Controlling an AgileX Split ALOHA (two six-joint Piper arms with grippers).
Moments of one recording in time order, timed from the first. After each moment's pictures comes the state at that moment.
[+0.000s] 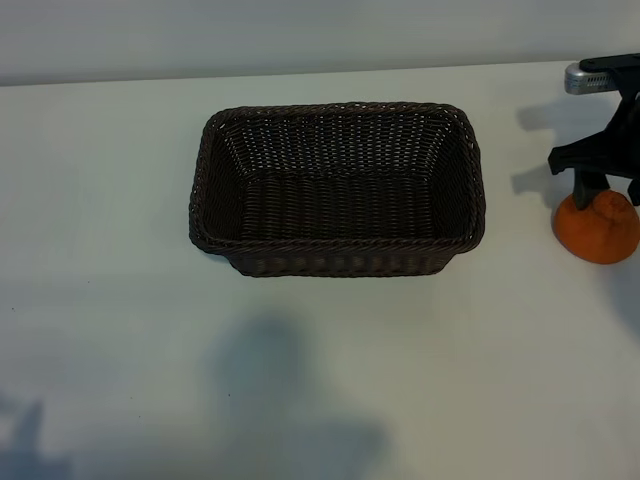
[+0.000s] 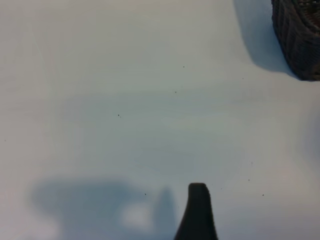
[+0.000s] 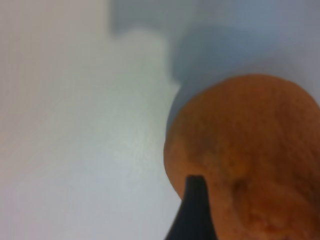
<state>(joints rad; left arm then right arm) 0.06 -0.01 -0.50 -0.10 1.09 0.10 -0.07 1.94 -1.31 0.02 0.90 -0.01</state>
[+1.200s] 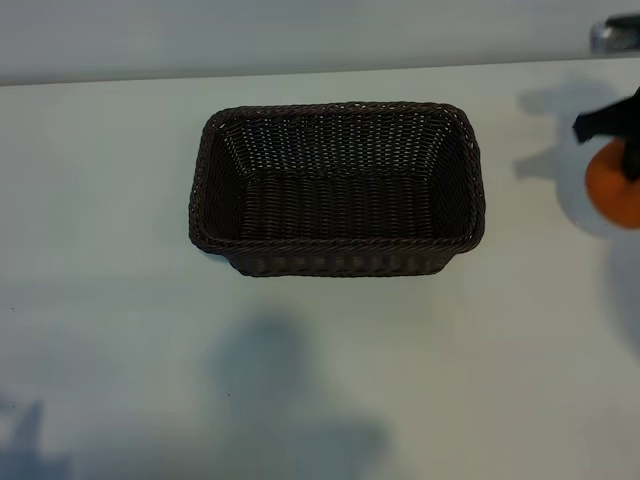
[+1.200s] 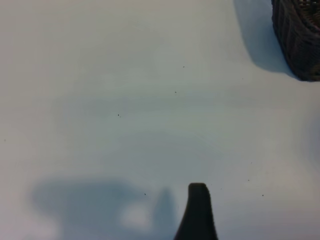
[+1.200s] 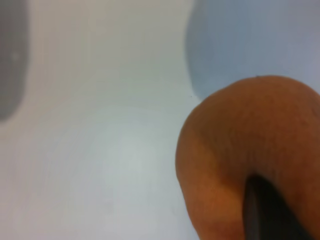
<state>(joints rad) 0.06 -0.01 -0.50 -0.10 1.09 0.10 -0.07 1.76 -1.37 0.00 1.08 -0.01</state>
